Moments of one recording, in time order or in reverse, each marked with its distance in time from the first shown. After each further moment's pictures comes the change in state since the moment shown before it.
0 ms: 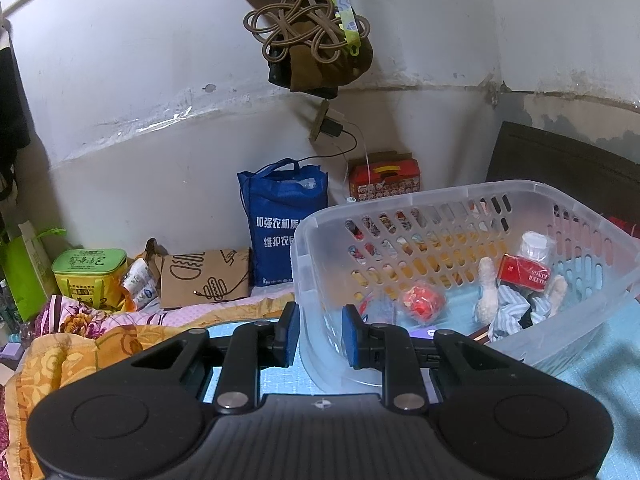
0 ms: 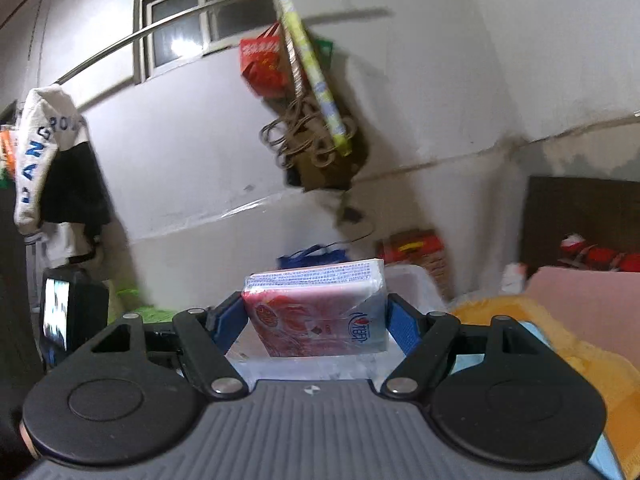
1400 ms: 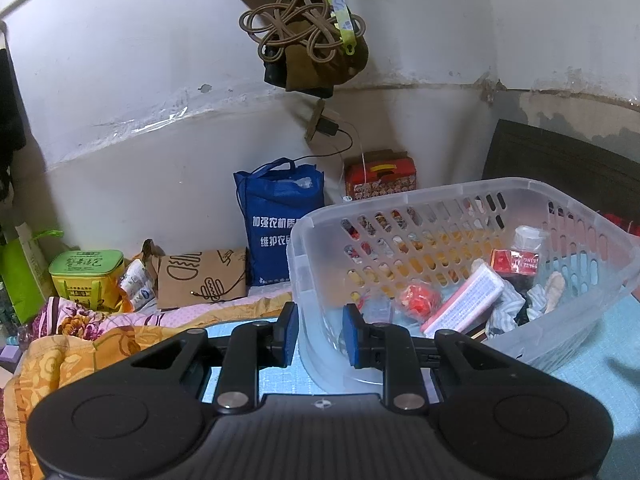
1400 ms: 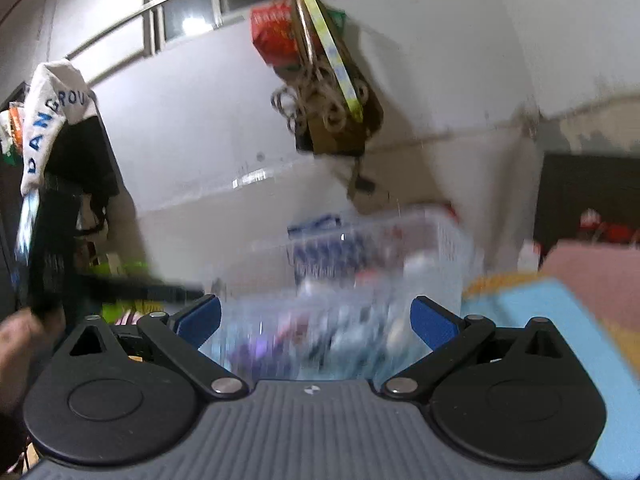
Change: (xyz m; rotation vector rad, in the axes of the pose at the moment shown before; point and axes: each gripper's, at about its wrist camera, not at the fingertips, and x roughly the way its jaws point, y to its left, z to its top) left arm 0.000 0.001 0.000 0.006 0.003 -0.012; right arm 0.023 0.001 -0.071 -0.007 0.055 0.013
